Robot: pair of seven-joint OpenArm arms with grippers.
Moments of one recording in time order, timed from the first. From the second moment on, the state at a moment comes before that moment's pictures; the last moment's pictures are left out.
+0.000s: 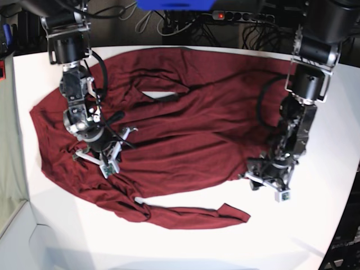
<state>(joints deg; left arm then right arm) -24.7 -18.1 18.5 53.8 -39.4 4.5 16.7 10.1 9.7 -5.0 71.0 -5.4 17.6 -22.7</state>
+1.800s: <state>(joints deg) 12.6 -14.4 22.8 97.5 -11.2 3.7 3.5 10.2 10.2 -2.1 71.1 -5.4 17.5 -25.4</state>
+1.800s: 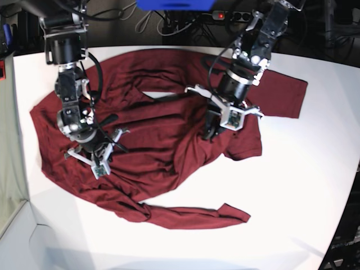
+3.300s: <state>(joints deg) 16.4 -11.7 15.9 91.4 -10.7 4.1 3.3 10.1 10.1 -2.2 70.9 -5.0 17.6 -25.4</state>
